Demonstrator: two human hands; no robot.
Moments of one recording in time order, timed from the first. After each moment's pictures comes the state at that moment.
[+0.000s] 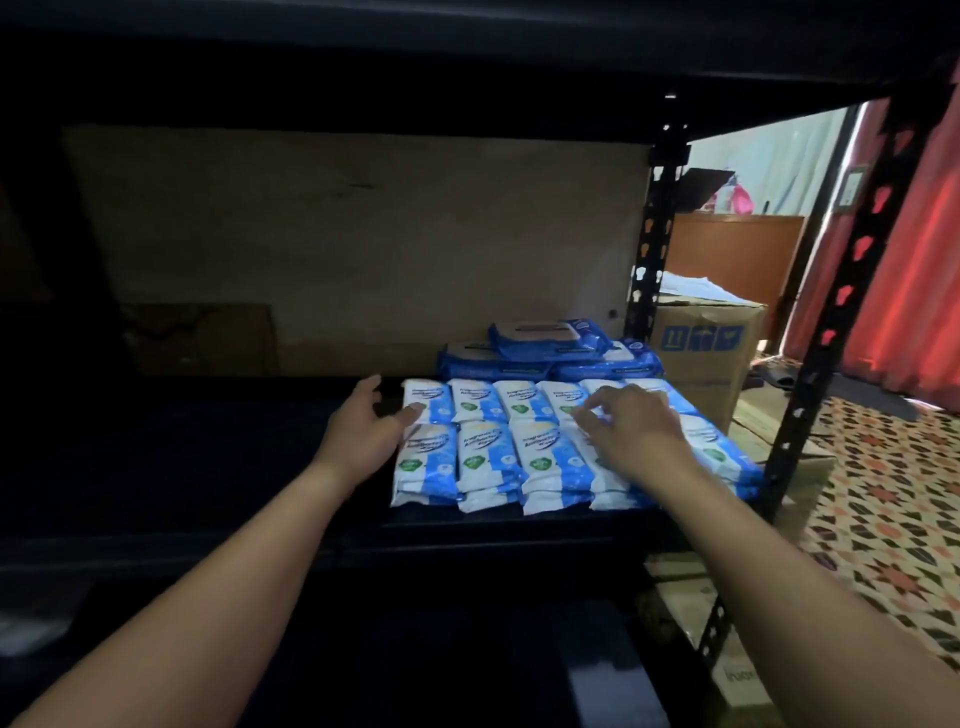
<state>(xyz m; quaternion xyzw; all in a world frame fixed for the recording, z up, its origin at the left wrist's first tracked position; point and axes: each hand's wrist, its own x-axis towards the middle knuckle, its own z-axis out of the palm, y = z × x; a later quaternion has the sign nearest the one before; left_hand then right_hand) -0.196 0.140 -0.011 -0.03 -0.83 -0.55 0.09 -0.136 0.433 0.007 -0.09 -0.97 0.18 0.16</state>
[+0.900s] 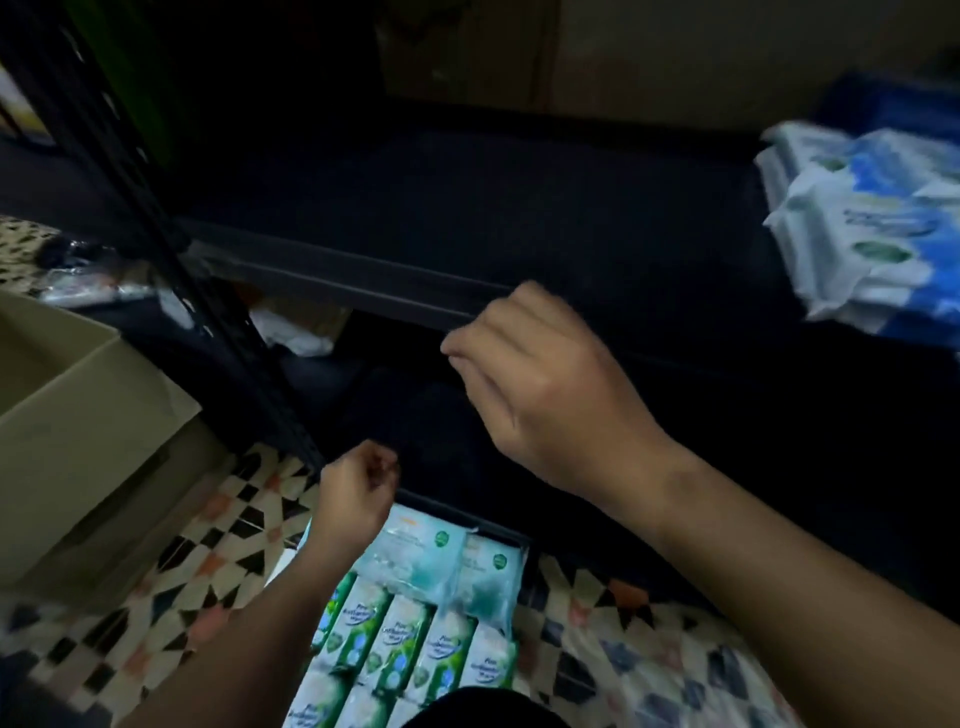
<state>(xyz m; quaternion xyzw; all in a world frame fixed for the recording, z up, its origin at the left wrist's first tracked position) -0.067 -0.131 -0.312 0.18 -0.91 -0.35 0.14 -0.123 0.095 -0.126 0.48 -0.76 0.27 0.35</state>
